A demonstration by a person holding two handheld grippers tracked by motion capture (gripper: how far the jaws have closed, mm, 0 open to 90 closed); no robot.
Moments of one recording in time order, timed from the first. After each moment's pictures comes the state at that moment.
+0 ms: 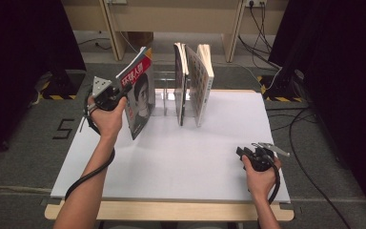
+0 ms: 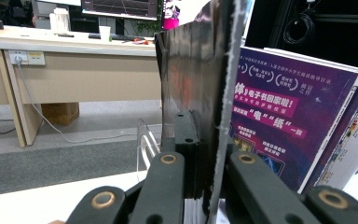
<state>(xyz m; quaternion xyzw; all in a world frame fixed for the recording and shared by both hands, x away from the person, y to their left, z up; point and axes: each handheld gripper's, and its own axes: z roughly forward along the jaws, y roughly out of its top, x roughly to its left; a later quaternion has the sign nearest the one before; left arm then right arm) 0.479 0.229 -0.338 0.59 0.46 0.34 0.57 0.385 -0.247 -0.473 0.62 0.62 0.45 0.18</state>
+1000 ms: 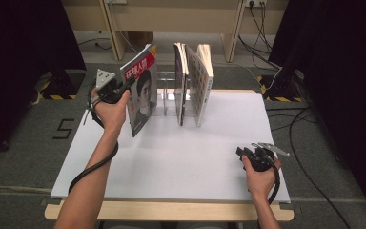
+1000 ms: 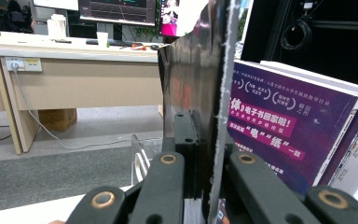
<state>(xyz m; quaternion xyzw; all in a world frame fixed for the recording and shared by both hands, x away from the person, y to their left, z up) 0.493 0.219 -0.325 0.58 0.45 0.34 0.58 0.384 -0.247 -0.473 0.62 0.62 0.45 0.18</state>
